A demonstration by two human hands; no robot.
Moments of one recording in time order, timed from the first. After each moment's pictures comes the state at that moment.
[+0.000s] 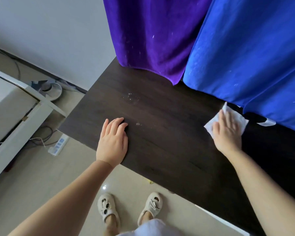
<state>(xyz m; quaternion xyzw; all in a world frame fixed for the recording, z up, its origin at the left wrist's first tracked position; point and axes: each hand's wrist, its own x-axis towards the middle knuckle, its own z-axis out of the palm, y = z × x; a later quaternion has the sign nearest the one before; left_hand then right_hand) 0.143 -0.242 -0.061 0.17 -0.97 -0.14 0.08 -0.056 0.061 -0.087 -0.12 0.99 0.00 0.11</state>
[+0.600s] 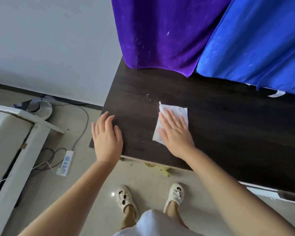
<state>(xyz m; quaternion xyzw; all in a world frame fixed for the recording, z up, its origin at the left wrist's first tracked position) 0.157 -0.356 -0.061 0.23 -0.92 -0.28 0.14 0.083 -0.156 -0.069 -0.26 0.95 -0.08 0.11</state>
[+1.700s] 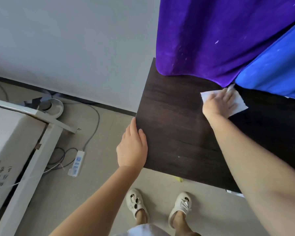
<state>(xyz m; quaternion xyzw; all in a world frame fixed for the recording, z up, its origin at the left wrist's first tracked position) 0.139 -0.398 -0.052 0.28 -0.90 -0.33 -0.02 -0.051 -0.211 -0.060 0.20 0.97 -0.12 0.07</state>
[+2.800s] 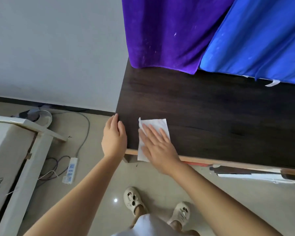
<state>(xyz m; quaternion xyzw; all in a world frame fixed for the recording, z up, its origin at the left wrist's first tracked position) 0.165 -0.393 -0.050 0.30 -0.86 -0.42 0.03 0.167 -0.235 -0.072 -0.30 0.95 -0.09 0.08</state>
